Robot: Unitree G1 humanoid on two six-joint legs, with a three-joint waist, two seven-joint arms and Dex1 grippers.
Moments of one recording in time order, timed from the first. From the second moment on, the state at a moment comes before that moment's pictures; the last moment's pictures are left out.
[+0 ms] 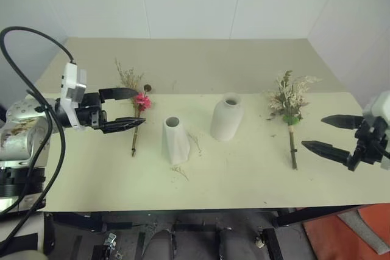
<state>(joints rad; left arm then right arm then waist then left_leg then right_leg) -0.62 0.83 0.19 0.14 -0.57 0.37 -1.40 -0.01 -1.09 -0.60 -0.49 0.63 0.82 0.91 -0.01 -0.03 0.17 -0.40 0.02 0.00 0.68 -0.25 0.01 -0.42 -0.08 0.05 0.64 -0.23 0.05</state>
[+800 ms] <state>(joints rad) -1.23 0.45 -0.09 0.73 -0.31 -0.09 -1.61 -0.69 -0.80 0.01 0.08 0.37 1.19 0.42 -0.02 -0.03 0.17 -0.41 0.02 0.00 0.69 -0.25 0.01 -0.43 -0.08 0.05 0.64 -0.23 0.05</state>
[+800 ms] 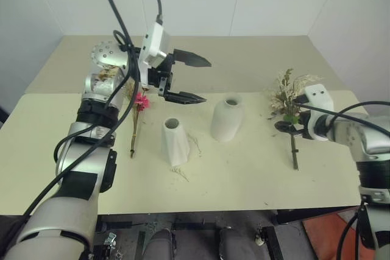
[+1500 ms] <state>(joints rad) -1.21 0.47 -0.10 0.71 -0.29 -0.11 -1.61 -0.83 -0.75 0.06 0.40 0.25 1.14 0.49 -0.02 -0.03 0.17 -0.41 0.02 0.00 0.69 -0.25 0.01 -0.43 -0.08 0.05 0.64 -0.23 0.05</state>
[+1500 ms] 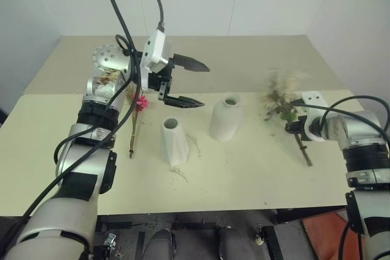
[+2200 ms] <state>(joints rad) -1.02 0.60 -0.02 0.51 -0.32 0.07 -1.51 -0.84 -0.29 -0.41 -0.20 0.42 0.56 0.14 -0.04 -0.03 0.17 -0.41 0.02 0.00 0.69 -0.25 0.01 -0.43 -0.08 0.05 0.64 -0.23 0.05</state>
